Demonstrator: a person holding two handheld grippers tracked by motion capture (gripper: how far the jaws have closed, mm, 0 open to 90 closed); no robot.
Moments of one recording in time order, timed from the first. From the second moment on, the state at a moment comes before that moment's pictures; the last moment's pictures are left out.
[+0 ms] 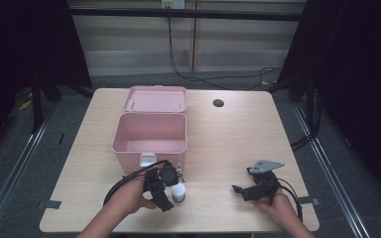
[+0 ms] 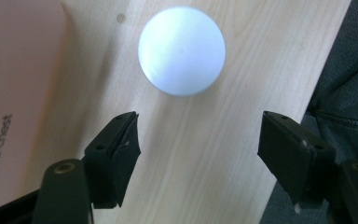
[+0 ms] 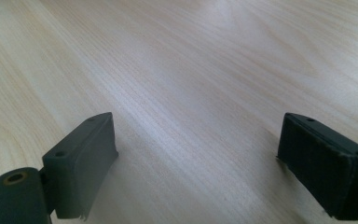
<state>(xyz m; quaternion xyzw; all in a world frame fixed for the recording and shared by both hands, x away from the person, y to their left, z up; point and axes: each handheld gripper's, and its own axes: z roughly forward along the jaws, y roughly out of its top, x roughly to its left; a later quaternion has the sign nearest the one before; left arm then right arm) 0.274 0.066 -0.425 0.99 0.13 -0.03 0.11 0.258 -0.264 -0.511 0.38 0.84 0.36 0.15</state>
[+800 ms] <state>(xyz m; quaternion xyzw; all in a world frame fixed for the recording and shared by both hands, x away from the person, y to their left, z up) 0.292 0.042 -0.438 0.98 0.15 -0.04 0.10 0.258 -0.264 -0.511 0.38 0.84 0.36 0.15</state>
